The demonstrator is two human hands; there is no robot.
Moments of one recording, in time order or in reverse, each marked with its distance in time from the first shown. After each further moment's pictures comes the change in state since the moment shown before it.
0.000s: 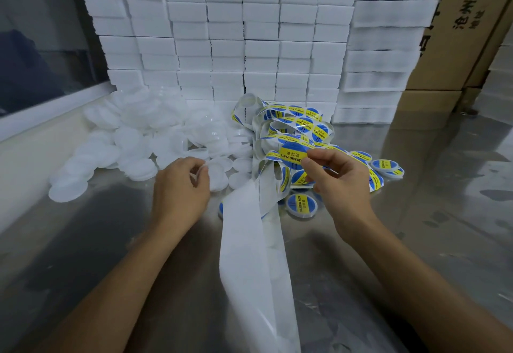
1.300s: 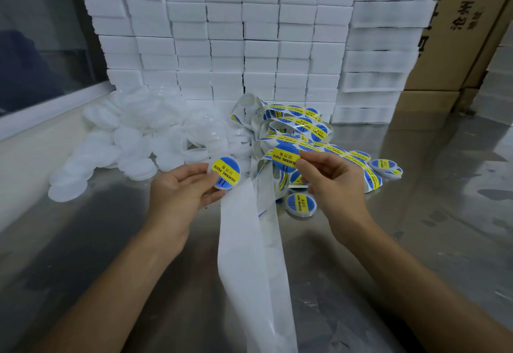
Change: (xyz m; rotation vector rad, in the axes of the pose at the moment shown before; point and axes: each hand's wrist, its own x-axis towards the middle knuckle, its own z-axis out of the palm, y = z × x) left_hand -0.016 0.023 -0.017 -0.971 -0.172 -0.611; right_hand -0.006 -0.001 0.005 0.069 -0.031 0.024
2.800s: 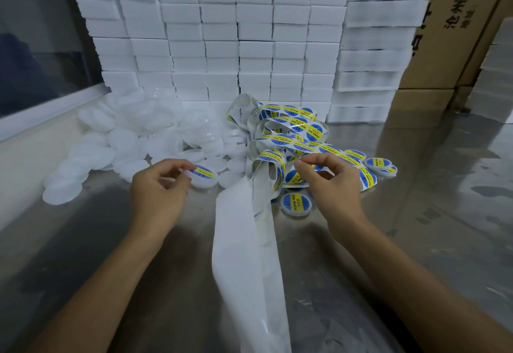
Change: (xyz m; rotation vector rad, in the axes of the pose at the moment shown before) left_hand 0.010 0.000 -0.015 0.499 0.148 0.396; right_hand 0.007 0.011 -0.008 -0.123 0.051 -0.009
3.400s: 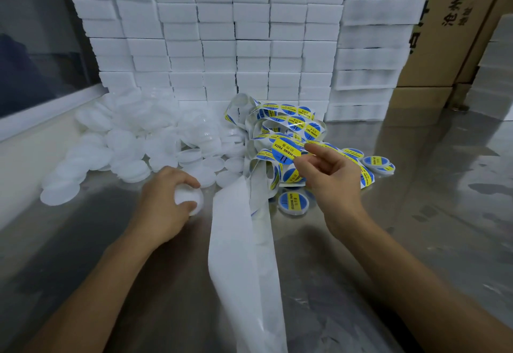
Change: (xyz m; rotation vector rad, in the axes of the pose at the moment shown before) left_hand 0.002 -0.011 -0.009 0.529 -0.315 0.141; right_hand 0.002 -0.006 -0.001 0.122 0.016 0.070
